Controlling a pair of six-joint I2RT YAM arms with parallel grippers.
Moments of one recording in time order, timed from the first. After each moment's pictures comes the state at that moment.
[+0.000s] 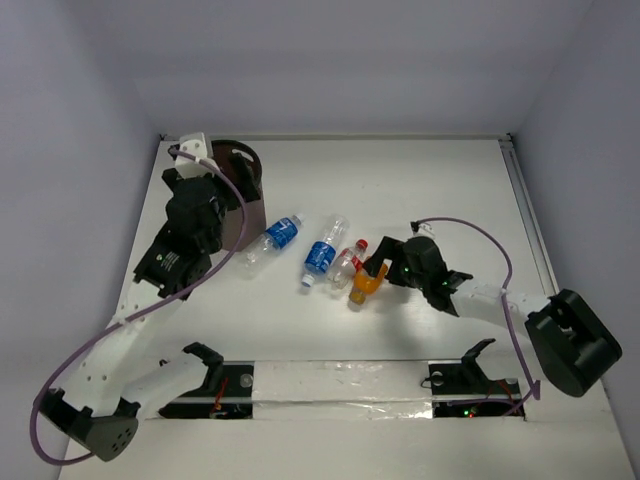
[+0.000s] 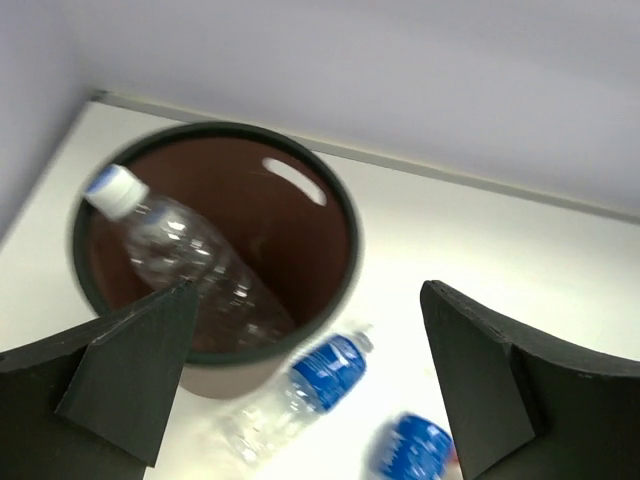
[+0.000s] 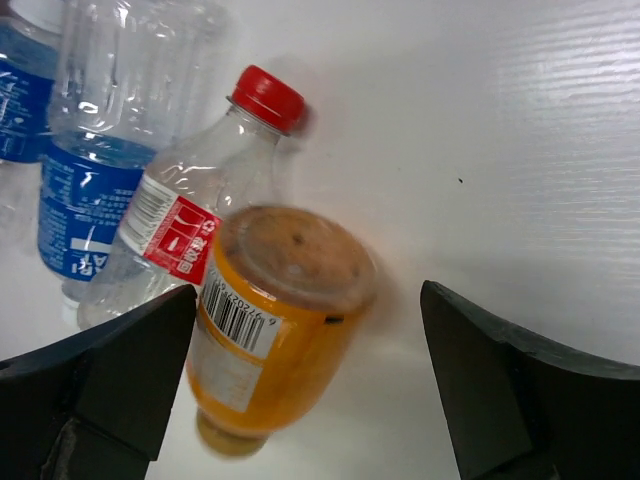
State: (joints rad) left arm -0.50 0.96 1.14 -0.32 -0.57 -0.31; right arm 0.61 1.24 0.45 0.20 0.12 0.79
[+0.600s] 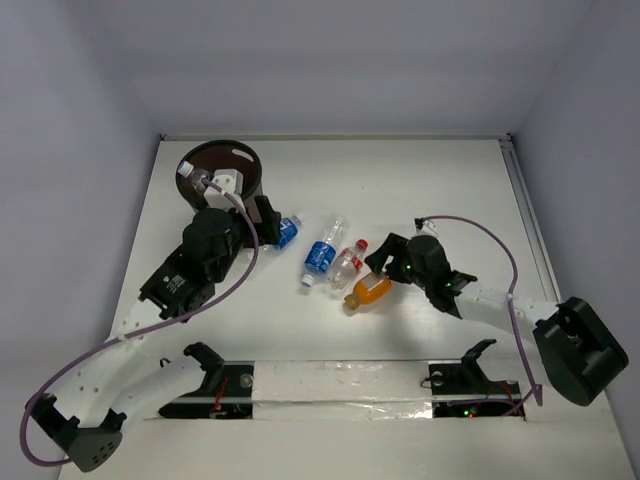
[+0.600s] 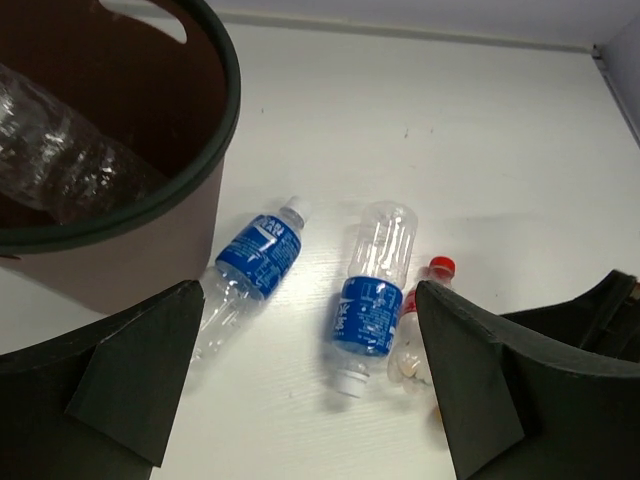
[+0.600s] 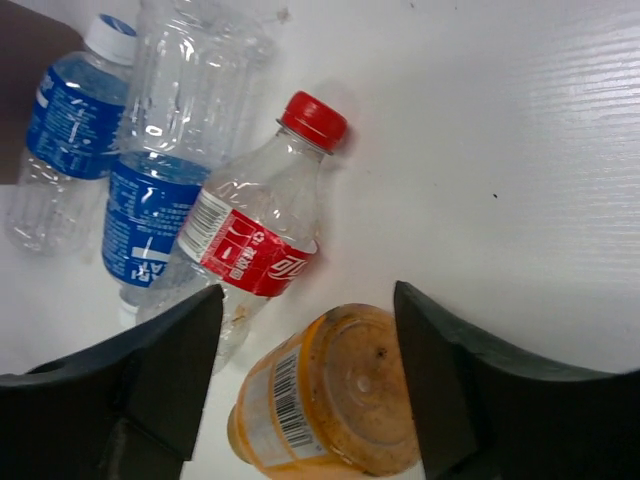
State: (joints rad) left arm -0.64 0.81 0.95 -0.41 -0.36 -0.37; right arm 0.61 1.24 0.45 0.24 0.10 0.85
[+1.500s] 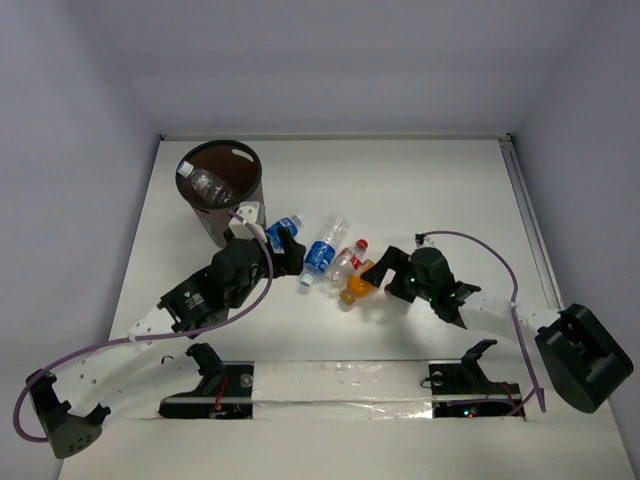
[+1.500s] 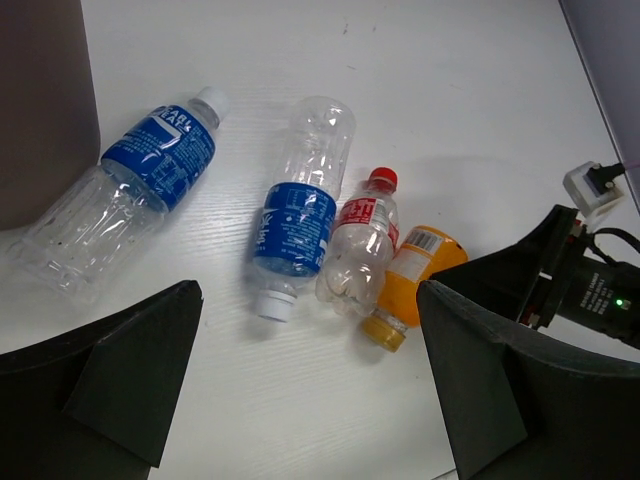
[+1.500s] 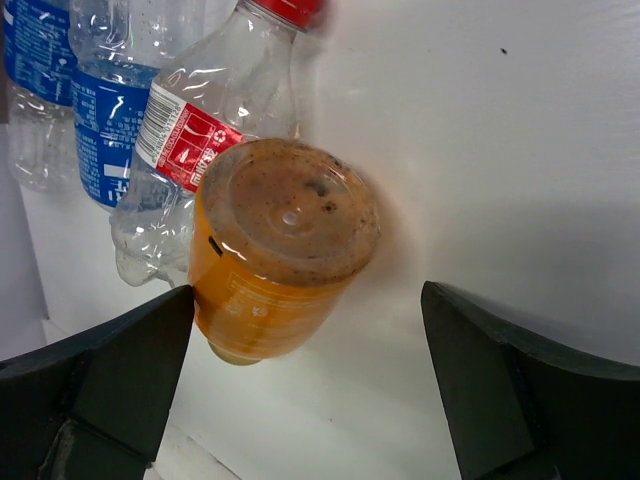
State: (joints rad) left arm -0.88 0.78 0.76 -0.39 -0.44 -0.60; right arm 0.61 1.15 0.34 0.20 -0.02 0.95
